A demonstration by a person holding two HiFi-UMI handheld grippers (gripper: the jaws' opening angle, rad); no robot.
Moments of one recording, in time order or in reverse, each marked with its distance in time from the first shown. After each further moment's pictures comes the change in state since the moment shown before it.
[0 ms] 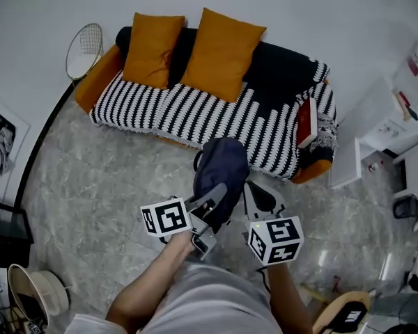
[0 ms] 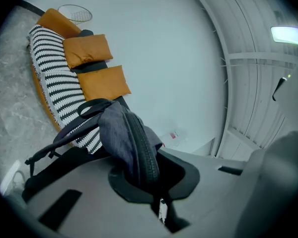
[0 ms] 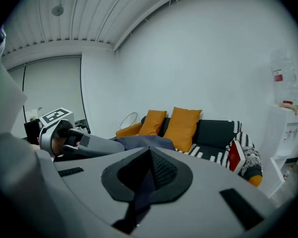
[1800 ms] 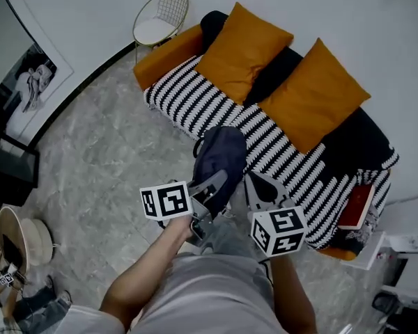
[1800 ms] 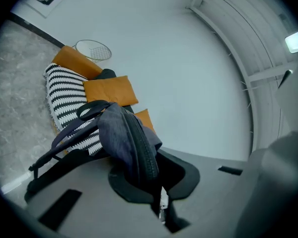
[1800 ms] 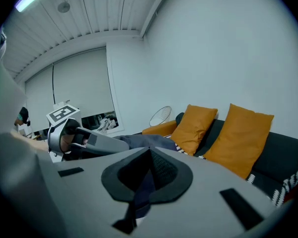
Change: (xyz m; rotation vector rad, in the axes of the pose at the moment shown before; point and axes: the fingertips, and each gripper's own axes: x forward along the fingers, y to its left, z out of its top) left arm -0.079 0.162 0.315 -0.033 -0.320 0.213; right arm 0.329 0.141 0.109 -0.169 0.106 0.407
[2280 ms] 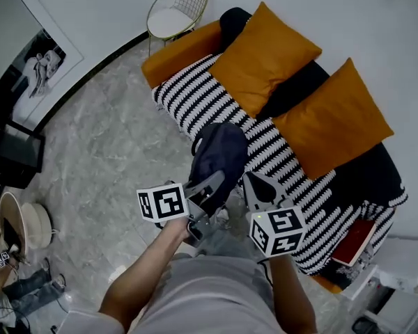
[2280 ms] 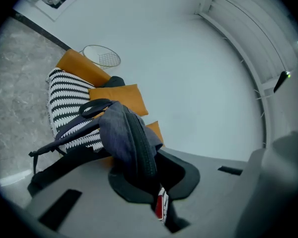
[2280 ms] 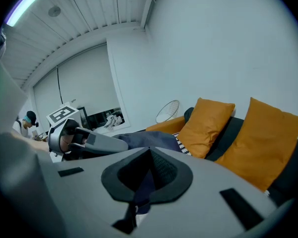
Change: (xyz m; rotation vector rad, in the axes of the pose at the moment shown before) left arm 0.073 0.055 0.099 -0.058 -0.093 0.080; right arm 0.122 -0.065 0.041 -0.010 0.079 0.139
